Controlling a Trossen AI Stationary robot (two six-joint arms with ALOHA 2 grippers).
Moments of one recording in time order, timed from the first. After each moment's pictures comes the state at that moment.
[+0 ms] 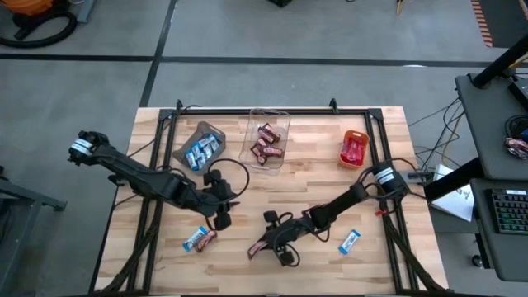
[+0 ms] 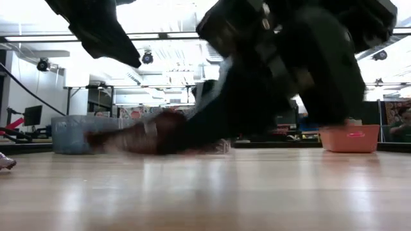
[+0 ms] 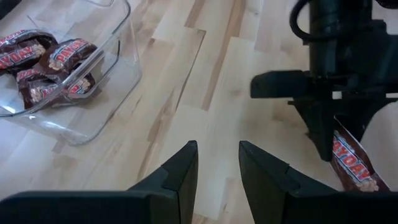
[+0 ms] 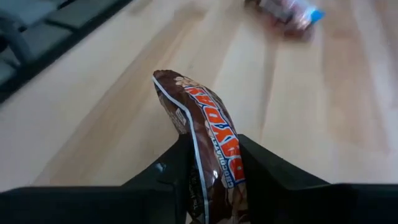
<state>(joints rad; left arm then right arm) -0.41 1.28 0.84 -0.37 -0.46 -0.53 0.39 2.12 1.06 0.57 0.02 -0.01</state>
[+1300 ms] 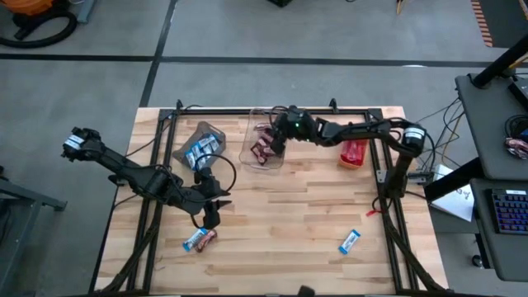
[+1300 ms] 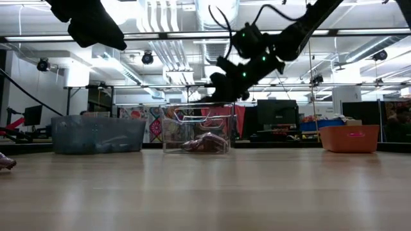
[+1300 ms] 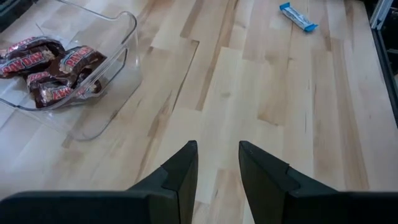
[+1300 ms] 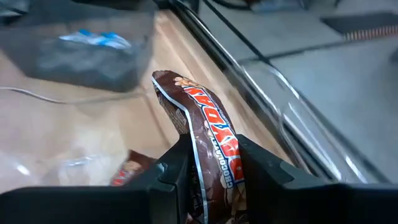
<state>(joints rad) -0.46 1.14 0.84 -0.47 -0.47 -0.56 -0.41 1.79 1.06 0.27 0.06 -0.08</state>
